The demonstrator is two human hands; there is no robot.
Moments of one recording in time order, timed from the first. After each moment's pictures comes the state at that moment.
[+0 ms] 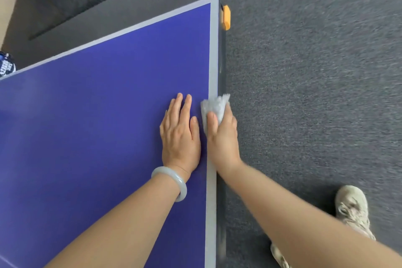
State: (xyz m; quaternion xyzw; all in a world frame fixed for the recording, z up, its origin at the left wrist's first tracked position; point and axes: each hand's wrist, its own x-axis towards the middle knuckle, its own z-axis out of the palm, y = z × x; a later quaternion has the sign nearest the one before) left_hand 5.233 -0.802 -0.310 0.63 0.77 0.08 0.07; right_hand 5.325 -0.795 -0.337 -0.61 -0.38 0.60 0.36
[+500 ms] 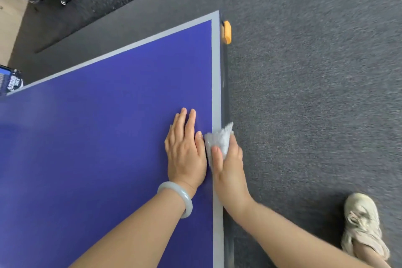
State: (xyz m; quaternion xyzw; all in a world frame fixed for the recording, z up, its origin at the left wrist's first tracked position) left_hand 5.234 -0.802 -0.308 0.63 0.77 0.06 0.08; right_hand 5.331 -0.834 -0.336 -0.58 -0.38 0.62 0.37
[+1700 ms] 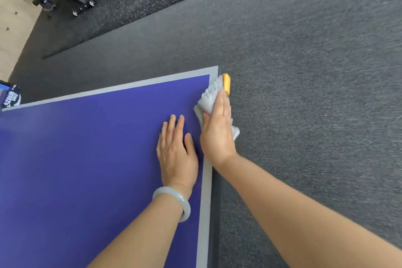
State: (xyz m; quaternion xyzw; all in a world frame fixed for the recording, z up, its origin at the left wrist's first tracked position) left_hand 5.245 -0.669 -0.316 0.55 0.82 0.12 0.07; right_hand 5.334 -0.608 -0.331 -0.56 -0.53 0.49 0.40
